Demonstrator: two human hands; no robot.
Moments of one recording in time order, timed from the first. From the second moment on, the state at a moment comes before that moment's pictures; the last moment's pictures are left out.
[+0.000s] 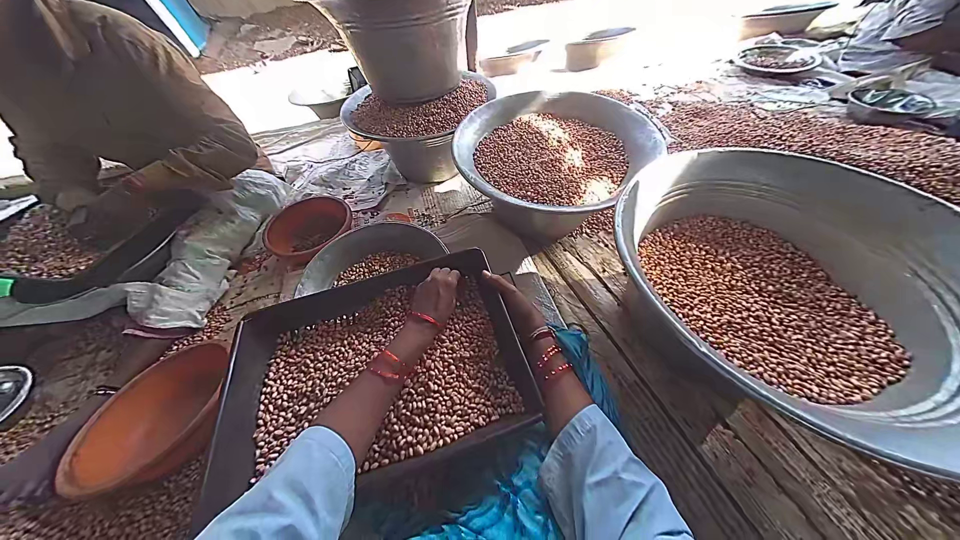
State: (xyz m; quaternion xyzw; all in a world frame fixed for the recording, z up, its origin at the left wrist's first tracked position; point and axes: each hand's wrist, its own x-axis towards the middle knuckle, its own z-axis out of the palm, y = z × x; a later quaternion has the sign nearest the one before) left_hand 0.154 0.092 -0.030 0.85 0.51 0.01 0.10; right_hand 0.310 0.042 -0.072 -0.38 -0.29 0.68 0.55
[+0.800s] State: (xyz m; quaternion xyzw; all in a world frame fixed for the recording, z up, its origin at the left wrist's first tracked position) left_hand 0.007 -0.008 0.001 0.66 0.72 -0.07 0.21; right_hand 0.311 -0.009 -0.002 -0.63 -0.65 0.26 0.33
